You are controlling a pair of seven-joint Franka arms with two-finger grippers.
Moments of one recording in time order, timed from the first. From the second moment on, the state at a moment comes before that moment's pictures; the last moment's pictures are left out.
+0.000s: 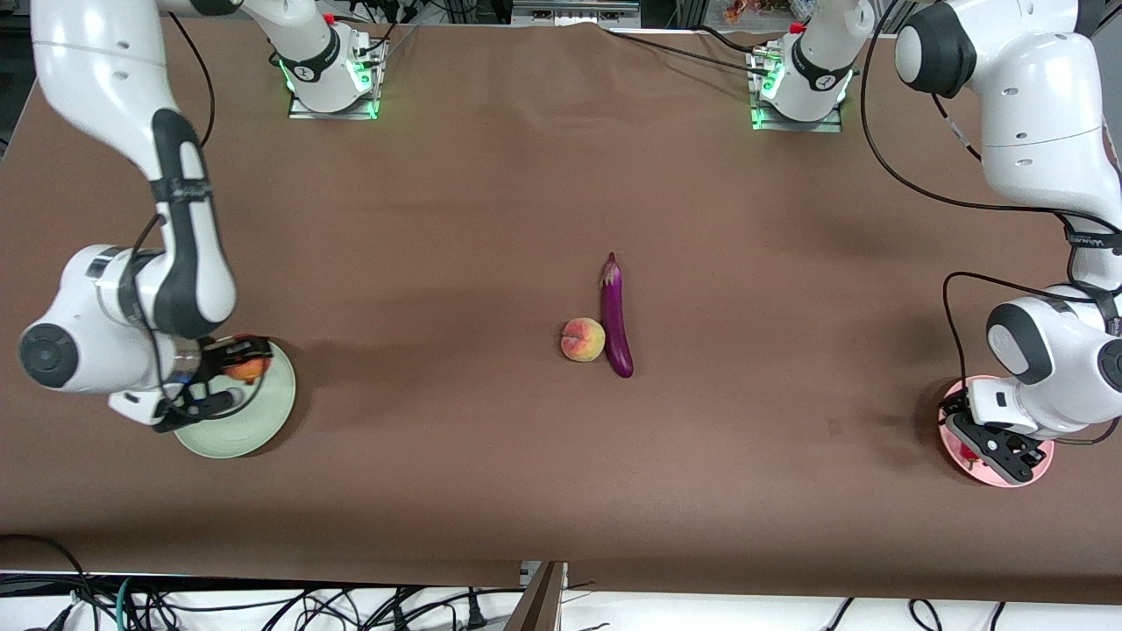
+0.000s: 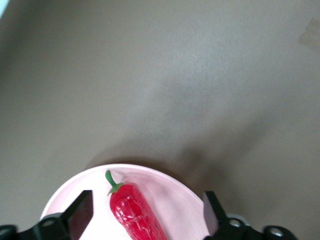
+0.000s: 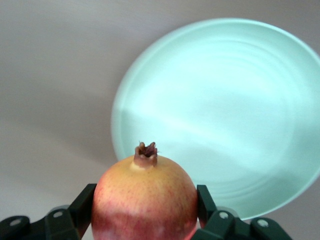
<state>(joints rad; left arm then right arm) 0.02 0.88 0.27 -1.33 -0.22 2.34 1.22 0.17 0.70 -0.28 -1.47 0.20 1.95 -0.54</state>
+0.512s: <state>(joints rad) -0.05 0.75 0.26 -1.31 -0.23 2.03 0.92 0.12 0.79 -0.28 -1.48 0.18 2.16 -0.64</state>
